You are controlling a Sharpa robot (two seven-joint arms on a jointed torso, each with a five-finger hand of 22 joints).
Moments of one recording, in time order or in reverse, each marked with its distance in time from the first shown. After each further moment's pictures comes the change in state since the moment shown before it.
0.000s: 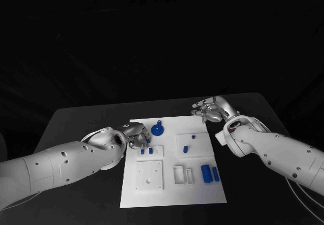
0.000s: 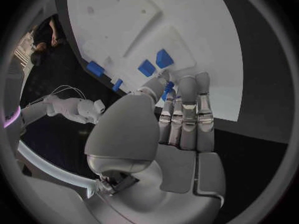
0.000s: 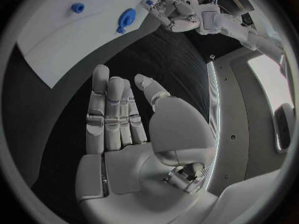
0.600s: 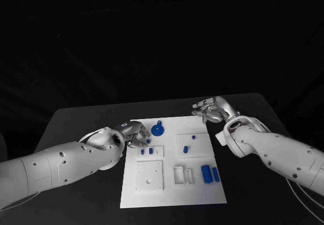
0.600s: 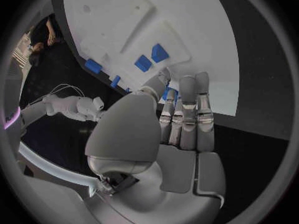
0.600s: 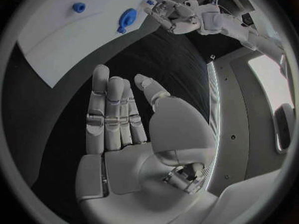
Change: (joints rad) left arm 0.000 -0.014 0.002 0.004 -0.001 -0.043 0.002; left_hand 0.024 0.006 -0.051 -0.002 0.004 -0.028 -0.004 0.000 0.000 -0.036 0.011 0.000 0.000 0.000 0.007 0.000 -0.009 0.014 0.009 0.009 -0.032 0.000; right arm 0.000 0.000 0.000 -0.003 0.000 0.000 0.000; right_hand 0.000 0.000 0.000 0.000 0.000 0.000 0.000 0.000 0.000 0.000 0.000 0.000 -0.001 0.000 0.000 -0.004 0.000 0.000 0.000 0.000 0.000 -0.001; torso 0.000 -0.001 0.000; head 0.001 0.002
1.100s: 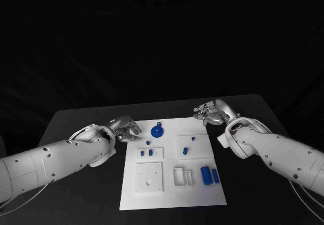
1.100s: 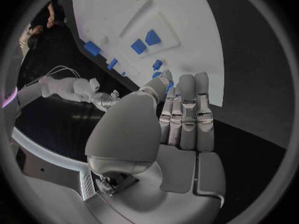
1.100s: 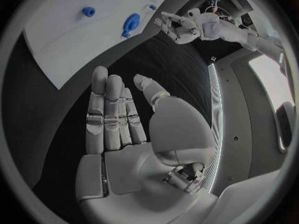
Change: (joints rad) left arm 0.024 -0.073 0.034 0.014 0.246 -0.024 0.053; left_hand -0.006 0.005 0.076 -0.021 0.012 0.108 0.046 0.000 0.005 0.130 -0.039 0.003 0.000 -0.015 -0.014 -0.071 -0.030 -0.009 -0.018 -0.021 -0.009 0.001; right arm 0.000 -0.007 0.000 -0.027 -0.004 0.079 -0.002; right_hand 0.000 0.000 0.031 -0.014 -0.020 -0.026 0.019 -0.003 -0.002 0.015 0.061 -0.434 -0.341 -0.029 0.038 -0.048 -0.059 0.018 -0.054 0.031 -0.007 -0.041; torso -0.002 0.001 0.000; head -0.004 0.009
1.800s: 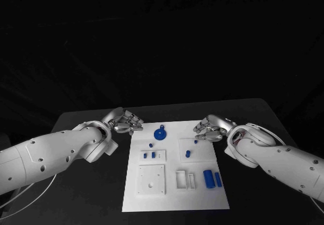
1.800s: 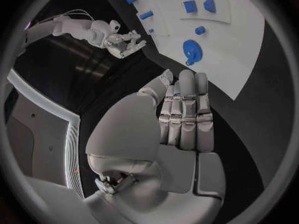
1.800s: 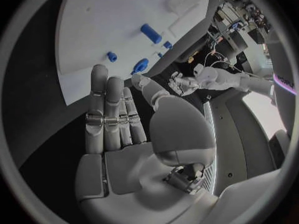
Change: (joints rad) left arm 0.038 -0.080 0.004 0.076 0.460 -0.001 0.174; left_hand -0.006 0.049 -0.016 -0.054 0.010 0.027 -0.006 0.000 0.004 0.035 -0.011 0.000 0.000 0.022 -0.007 -0.142 -0.017 -0.007 -0.011 -0.011 -0.045 0.000; right arm -0.019 -0.005 -0.004 0.027 -0.394 0.225 -0.080; right_hand 0.009 -0.023 0.081 -0.027 -0.088 0.024 -0.002 0.000 0.000 0.051 0.019 -0.244 -0.077 0.093 -0.003 0.091 -0.022 0.036 0.057 0.000 0.071 0.054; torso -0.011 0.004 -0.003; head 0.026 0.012
